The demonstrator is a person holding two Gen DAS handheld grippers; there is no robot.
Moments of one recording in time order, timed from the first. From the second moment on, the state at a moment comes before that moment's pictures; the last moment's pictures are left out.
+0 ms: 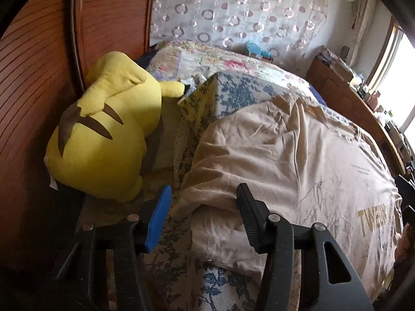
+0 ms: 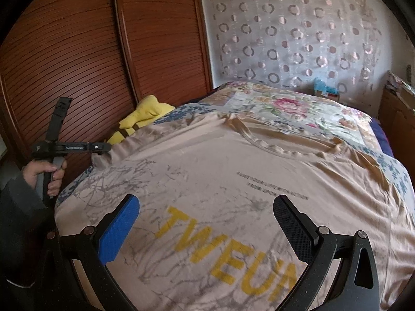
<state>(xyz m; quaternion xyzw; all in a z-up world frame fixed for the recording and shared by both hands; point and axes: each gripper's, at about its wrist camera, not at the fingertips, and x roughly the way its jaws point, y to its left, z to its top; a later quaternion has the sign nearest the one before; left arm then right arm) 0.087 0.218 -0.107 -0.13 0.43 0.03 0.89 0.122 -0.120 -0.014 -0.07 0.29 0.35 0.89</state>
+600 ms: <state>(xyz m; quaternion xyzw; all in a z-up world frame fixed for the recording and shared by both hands) 0.077 0.173 -0.052 -0.04 0.36 0.02 0.93 0.116 -0.141 -0.019 -0.05 0.29 0.35 0.89</state>
